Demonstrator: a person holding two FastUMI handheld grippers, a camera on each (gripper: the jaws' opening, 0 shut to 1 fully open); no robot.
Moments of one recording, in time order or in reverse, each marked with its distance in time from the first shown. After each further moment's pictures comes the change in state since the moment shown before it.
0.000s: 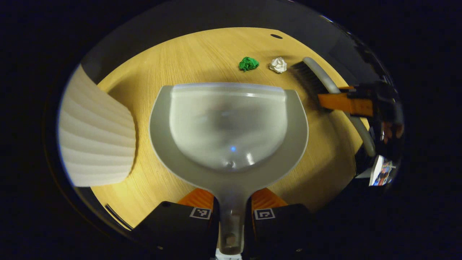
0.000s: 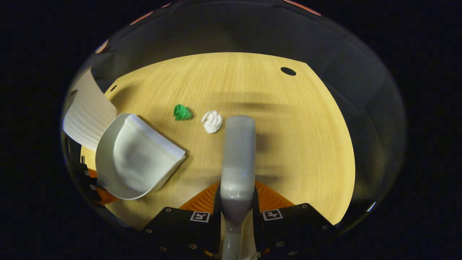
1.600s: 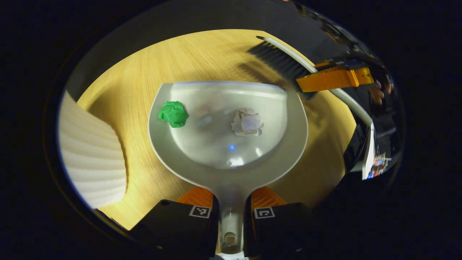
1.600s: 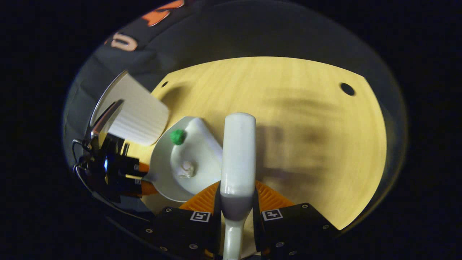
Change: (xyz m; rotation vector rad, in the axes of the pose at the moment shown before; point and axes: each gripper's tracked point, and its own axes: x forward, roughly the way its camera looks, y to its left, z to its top) left arm 0.031 -0.044 0.090 -0.110 -0.032 -0.103; right arm 0.020 0.040 0.148 -0.068 0.035 0.379
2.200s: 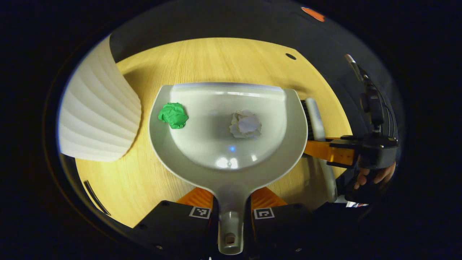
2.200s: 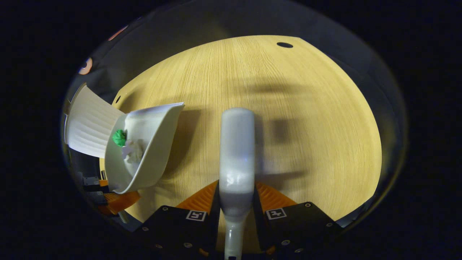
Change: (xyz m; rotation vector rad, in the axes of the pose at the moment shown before) left arm -0.015 -0.001 0.025 -0.143 -0.111 0.106; right arm 0.075 0.013 -0.097 0.260 -0.004 -0.245
